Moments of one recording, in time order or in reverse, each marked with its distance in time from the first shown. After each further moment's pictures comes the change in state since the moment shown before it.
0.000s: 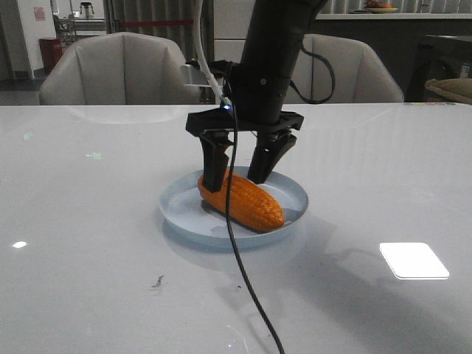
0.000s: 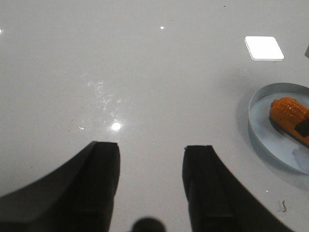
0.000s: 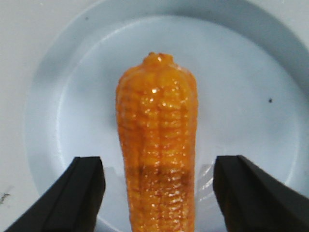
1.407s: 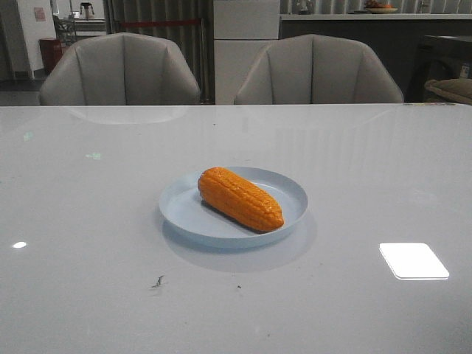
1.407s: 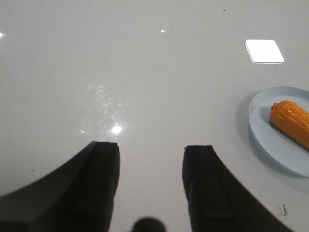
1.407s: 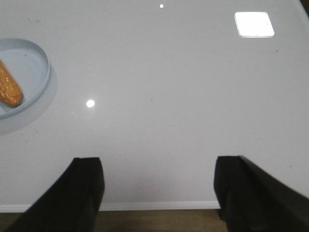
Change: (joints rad) left arm 0.000 0.000 0.000 0.000 -0.011 0.000; right arm -0.453 -1.782 1.253 -0.261 -0.160 0.292
